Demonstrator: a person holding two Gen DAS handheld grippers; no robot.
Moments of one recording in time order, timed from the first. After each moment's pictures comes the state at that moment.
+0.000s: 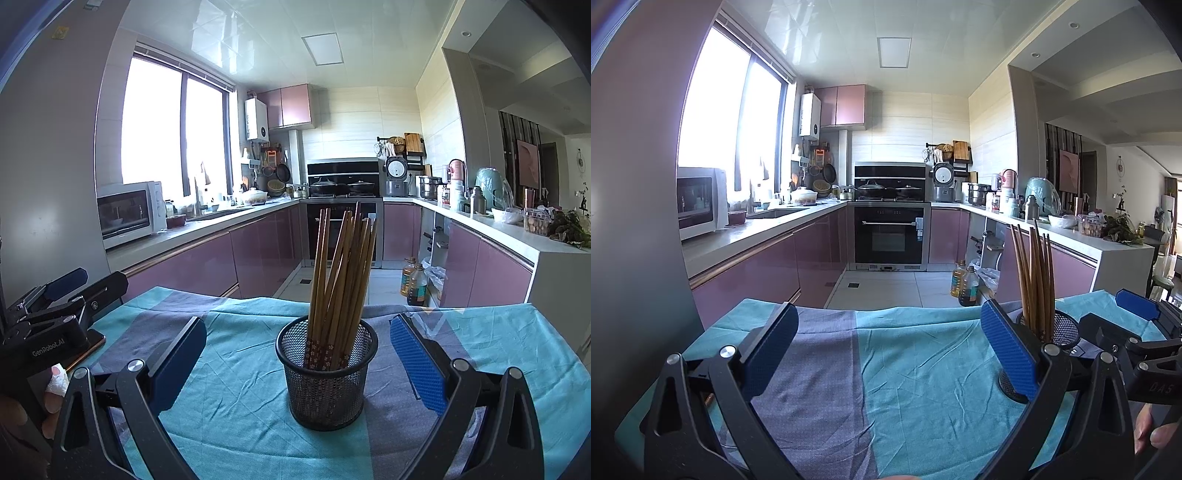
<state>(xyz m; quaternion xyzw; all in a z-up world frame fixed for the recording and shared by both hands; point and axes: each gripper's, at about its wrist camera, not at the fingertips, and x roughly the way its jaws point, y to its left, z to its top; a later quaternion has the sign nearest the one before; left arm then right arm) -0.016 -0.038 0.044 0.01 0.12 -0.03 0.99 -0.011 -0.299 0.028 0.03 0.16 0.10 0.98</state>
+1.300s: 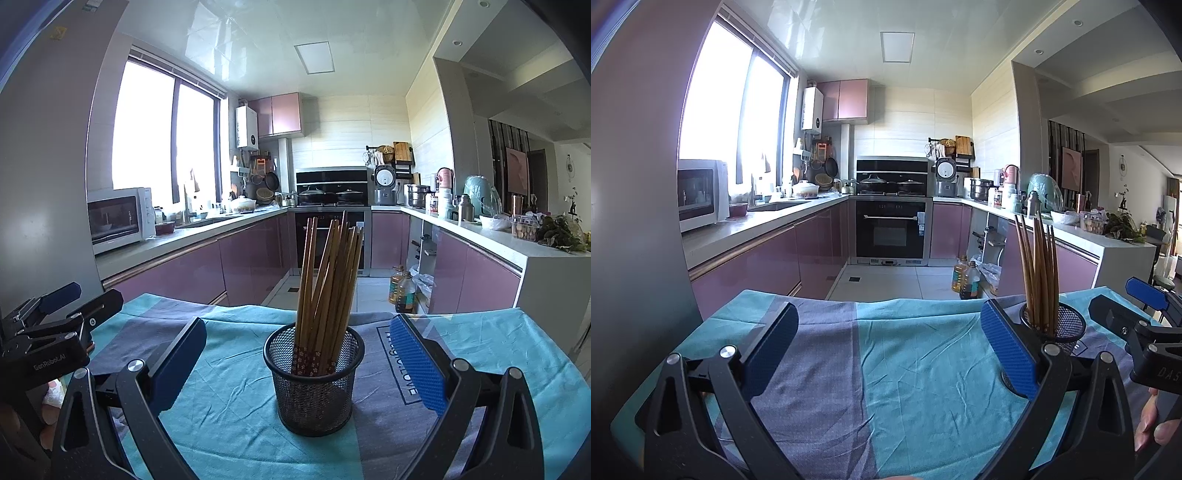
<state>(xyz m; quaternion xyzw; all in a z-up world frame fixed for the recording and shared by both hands) -0.015 -0.035 0.039 0.00 0.13 -0.03 0.99 -0.012 -0.299 0.027 0.03 0.14 0.08 0.99</state>
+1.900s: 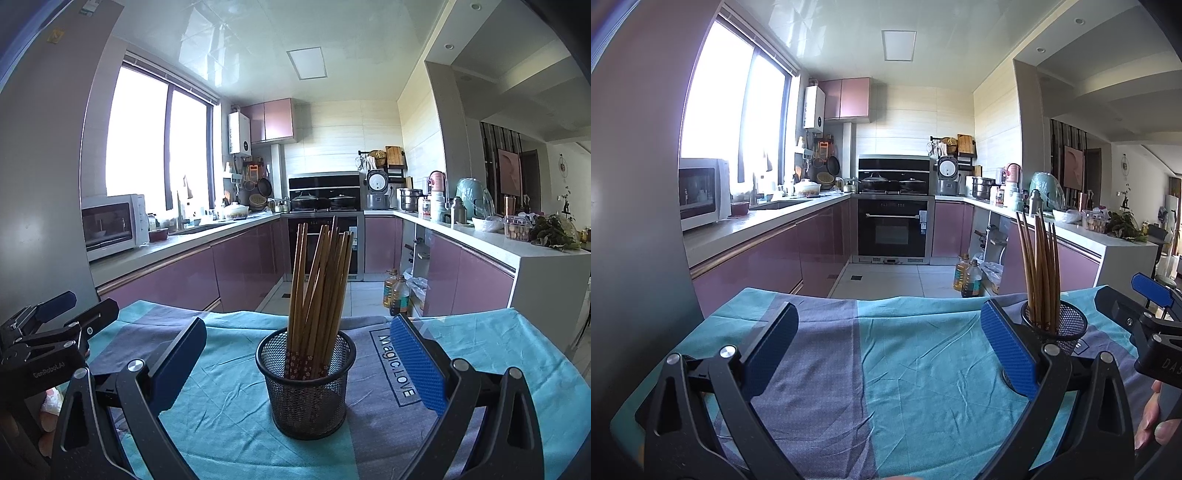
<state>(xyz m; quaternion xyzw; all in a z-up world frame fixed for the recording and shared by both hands) -0.015 -0.038 0.035 0.01 0.13 -0.02 0.99 -0.016 -0.303 0.027 0.04 0.13 0.06 0.99</state>
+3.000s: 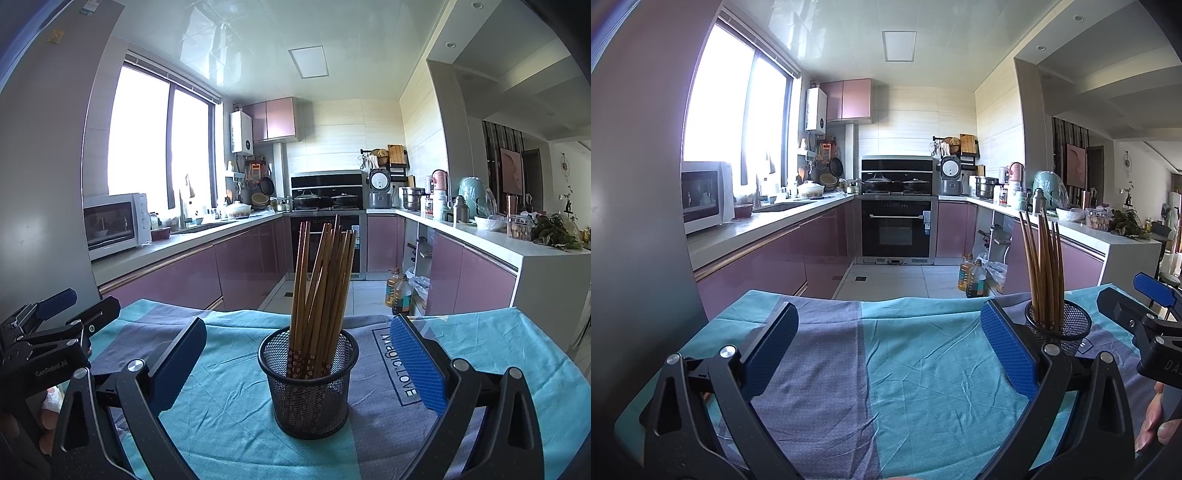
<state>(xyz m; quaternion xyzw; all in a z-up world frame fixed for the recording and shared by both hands) -0.013 -0.034 0.037 0.01 0.13 -0.02 0.99 -0.015 -0.305 0.027 0.04 0.13 0.07 0.99</state>
